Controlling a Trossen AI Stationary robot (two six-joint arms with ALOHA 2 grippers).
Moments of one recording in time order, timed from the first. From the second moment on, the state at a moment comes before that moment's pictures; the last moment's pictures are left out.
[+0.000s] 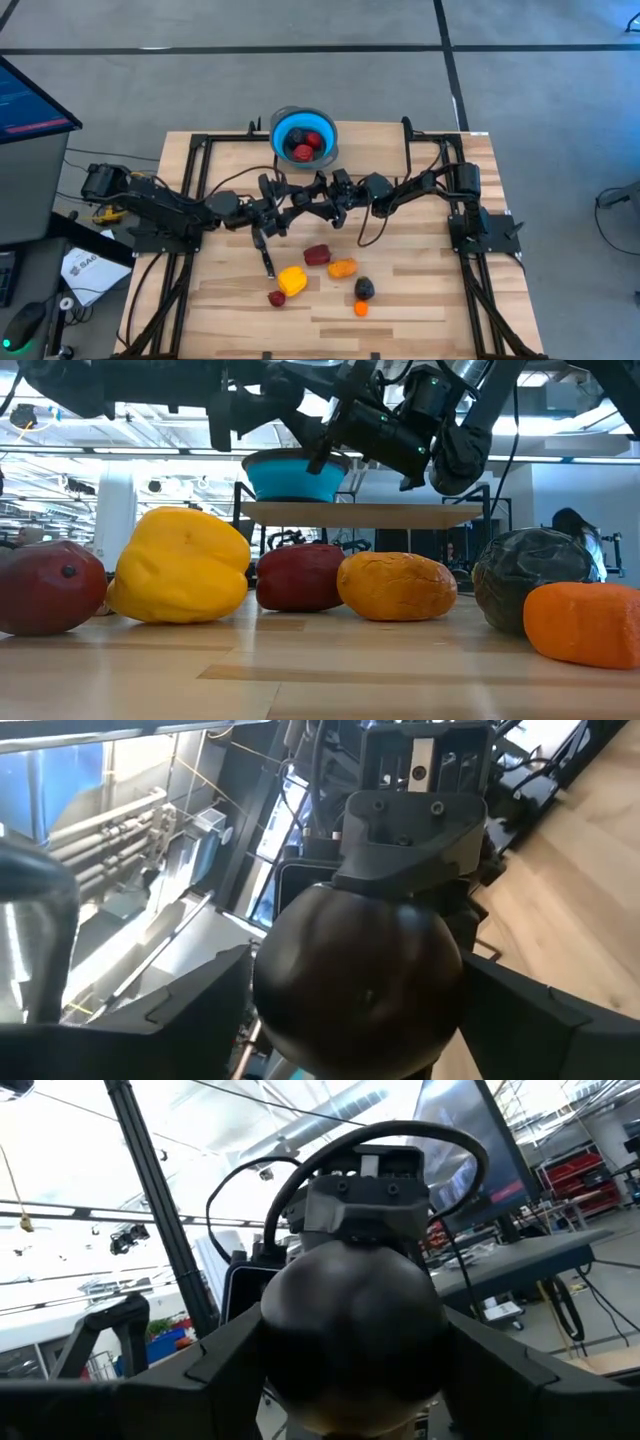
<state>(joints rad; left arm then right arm) -0.11 1.30 0.48 0.97 -0.40 1.14 -0.13 2.03 0.94 1.53 -0.31 0.57</state>
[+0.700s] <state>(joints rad) -0.11 1.30 0.48 0.95 -0.39 0.98 -0.14 2.04 0.94 1.37 -0.42 0.57</state>
